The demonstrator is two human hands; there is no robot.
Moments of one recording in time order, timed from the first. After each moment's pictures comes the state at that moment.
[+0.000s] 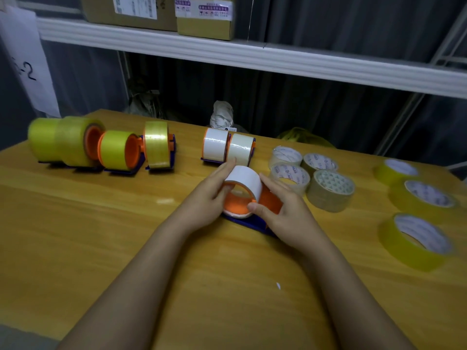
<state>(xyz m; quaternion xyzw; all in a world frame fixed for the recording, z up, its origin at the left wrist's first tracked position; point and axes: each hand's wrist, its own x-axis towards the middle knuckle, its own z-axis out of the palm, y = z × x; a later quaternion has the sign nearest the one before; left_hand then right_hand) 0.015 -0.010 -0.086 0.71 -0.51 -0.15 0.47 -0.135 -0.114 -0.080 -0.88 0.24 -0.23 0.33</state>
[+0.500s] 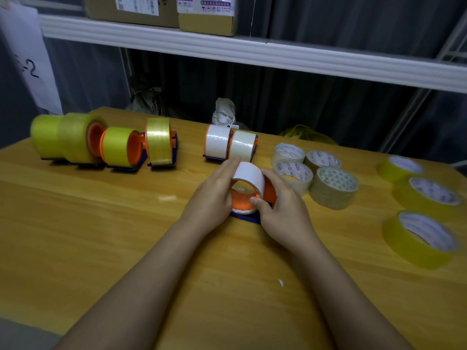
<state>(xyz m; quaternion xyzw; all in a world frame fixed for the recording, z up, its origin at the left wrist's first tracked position) 0.007 -0.015 -0.092 0.76 -0.52 0.01 0.39 -0.124 -0.098 -0.083 -0.87 0.29 -0.27 0.29</state>
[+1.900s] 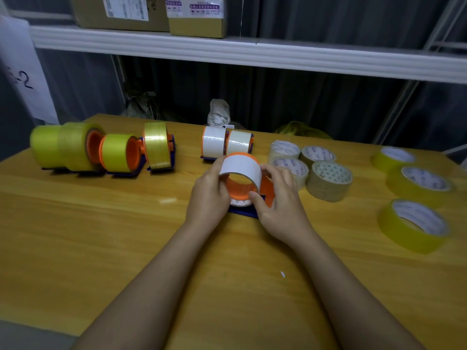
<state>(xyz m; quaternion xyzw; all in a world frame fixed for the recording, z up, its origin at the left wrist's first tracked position) 0.004 -0.020 -0.096 0.74 -0.44 0.05 0.50 -0.122 -0.099 -0.092 -0.87 0.26 -0.33 0.27</state>
